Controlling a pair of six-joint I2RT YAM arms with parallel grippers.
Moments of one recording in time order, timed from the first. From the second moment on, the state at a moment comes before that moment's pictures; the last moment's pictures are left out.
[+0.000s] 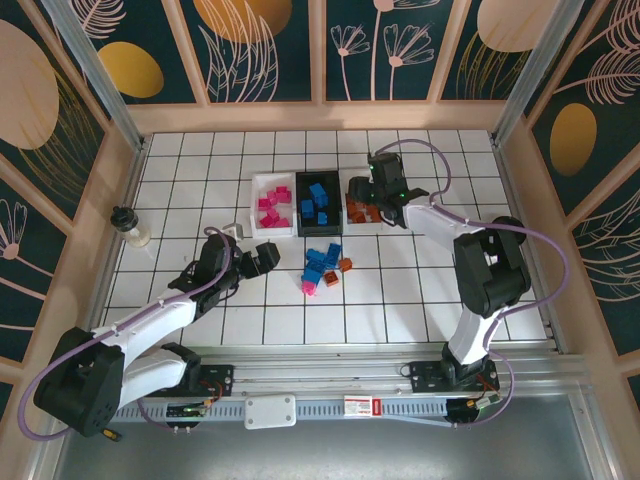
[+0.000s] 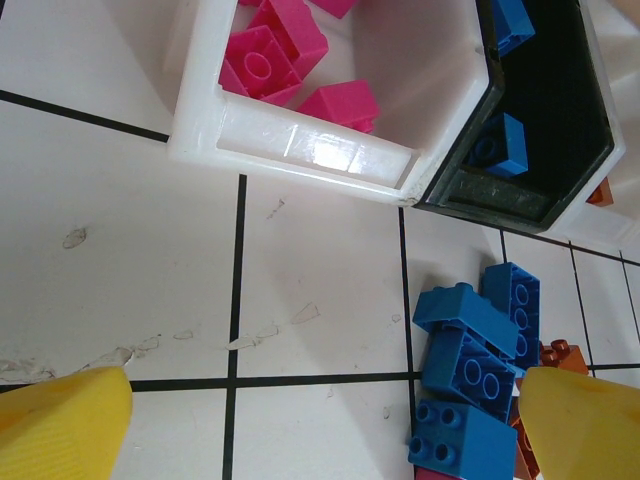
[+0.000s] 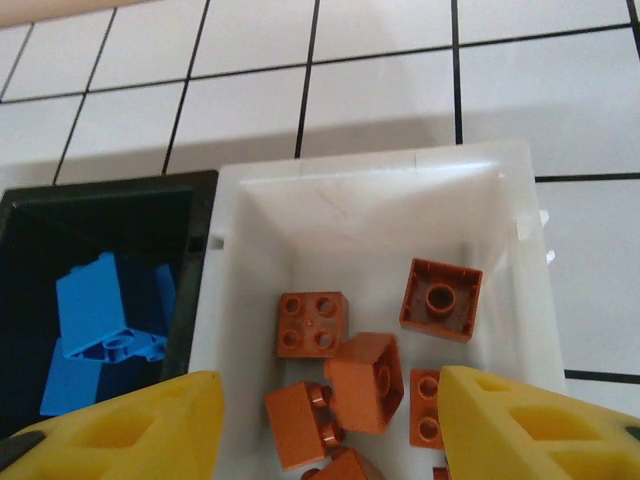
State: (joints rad) left arm -0.47 1.11 0.42 0.05 0.07 -0.75; right arm 0.45 1.77 1.19 -0.10 0.07 0.36
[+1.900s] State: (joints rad) left arm -0.47 1.12 0.42 0.04 0.07 -0.73; right arm 0.89 1.32 0.69 -0.05 0.17 0.44
